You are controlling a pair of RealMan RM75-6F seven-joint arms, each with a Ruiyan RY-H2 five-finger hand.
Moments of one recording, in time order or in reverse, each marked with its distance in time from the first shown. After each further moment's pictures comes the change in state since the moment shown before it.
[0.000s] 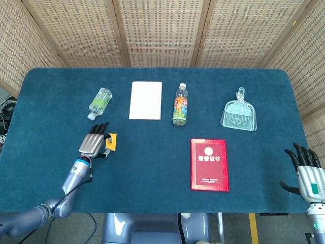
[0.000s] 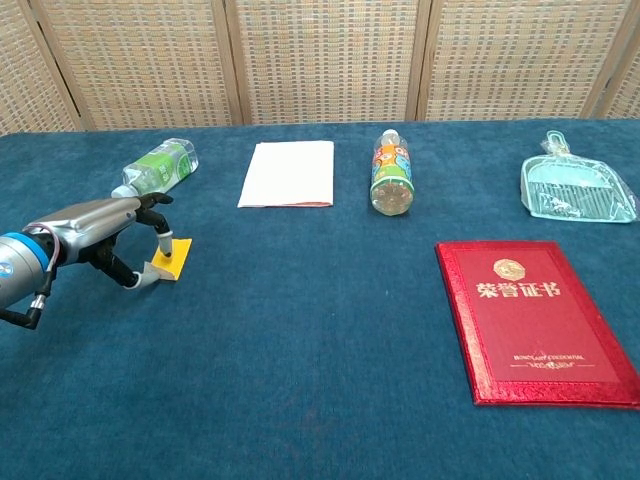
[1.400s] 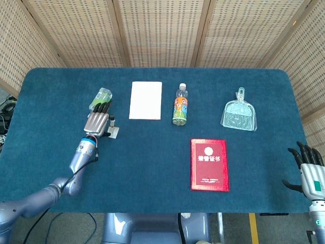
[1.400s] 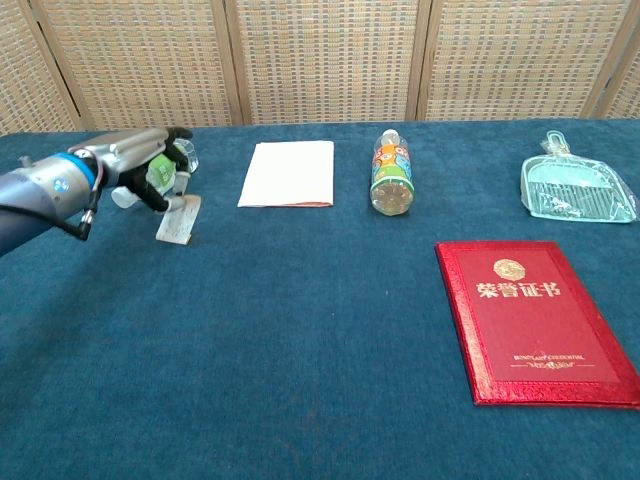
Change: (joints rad) left arm -0.206 -0.036 -0.147 0.184 -0.072 -0.090 0.019; right arm 0.015 -0.004 0.020 0.024 0.057 -0.040 0.020
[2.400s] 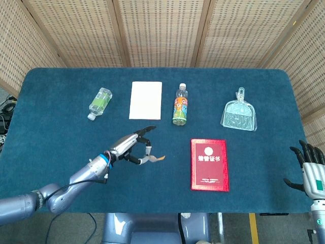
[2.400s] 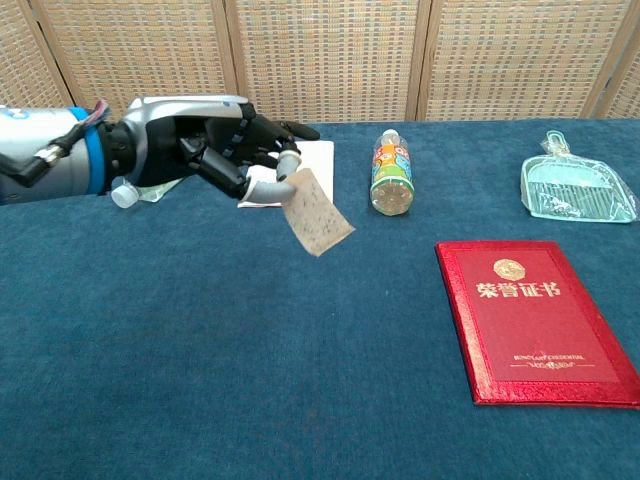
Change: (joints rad) left arm 0.034 0.405 0.046 -0.800 0.172 -0.213 -0.666; right arm -0.002 0.001 0.007 0.001 0.003 0.019 -0.003
